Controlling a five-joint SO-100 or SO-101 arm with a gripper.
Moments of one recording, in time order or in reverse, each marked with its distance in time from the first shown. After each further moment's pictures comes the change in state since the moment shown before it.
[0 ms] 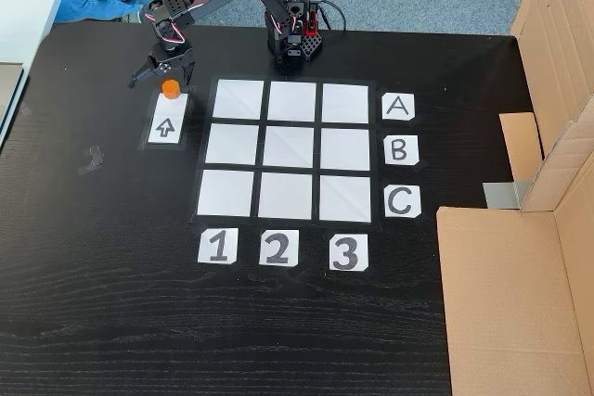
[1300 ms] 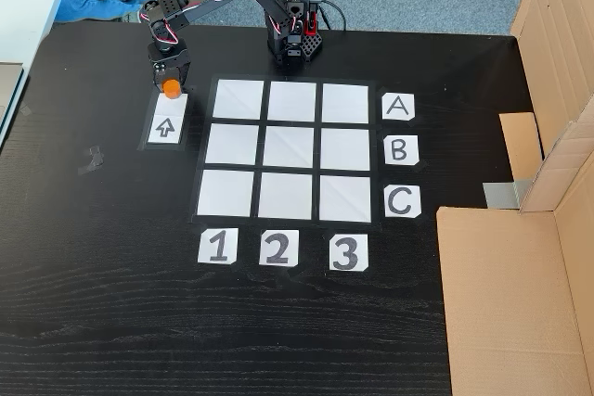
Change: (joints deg) arm 1.6 -5.5 -5.5 0.2 -0.4
